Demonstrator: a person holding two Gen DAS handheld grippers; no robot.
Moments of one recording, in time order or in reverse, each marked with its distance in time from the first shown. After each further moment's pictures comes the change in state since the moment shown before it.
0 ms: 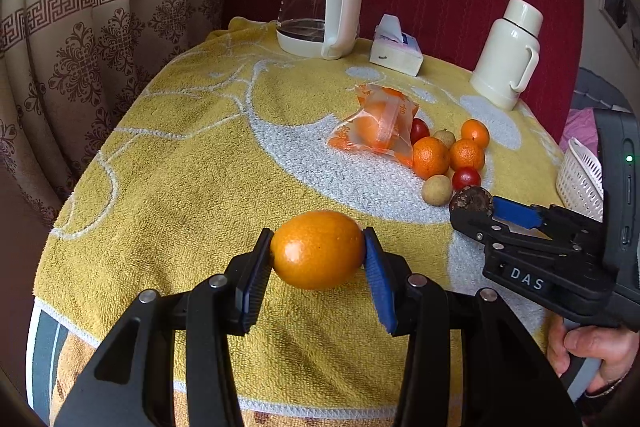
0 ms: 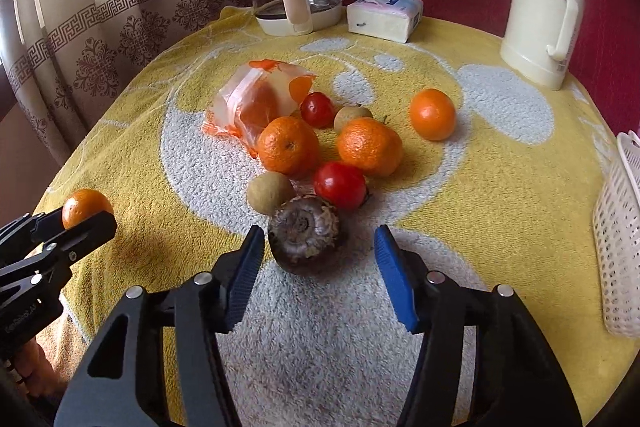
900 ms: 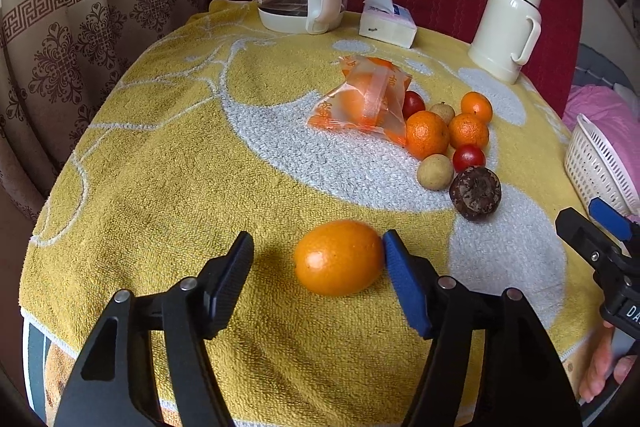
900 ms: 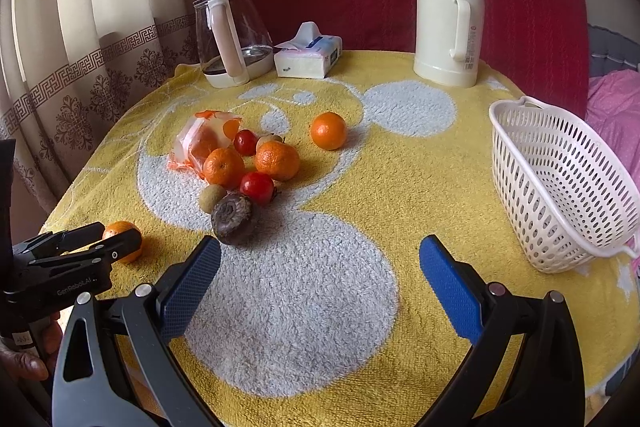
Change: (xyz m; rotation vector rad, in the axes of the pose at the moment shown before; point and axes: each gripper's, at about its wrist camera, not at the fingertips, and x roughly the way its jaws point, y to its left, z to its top) left arm 0.029 -0.019 0.001 0.051 0.083 0.002; right arm -0.072 -0.045 -0.037 0.159 -0.169 -0.117
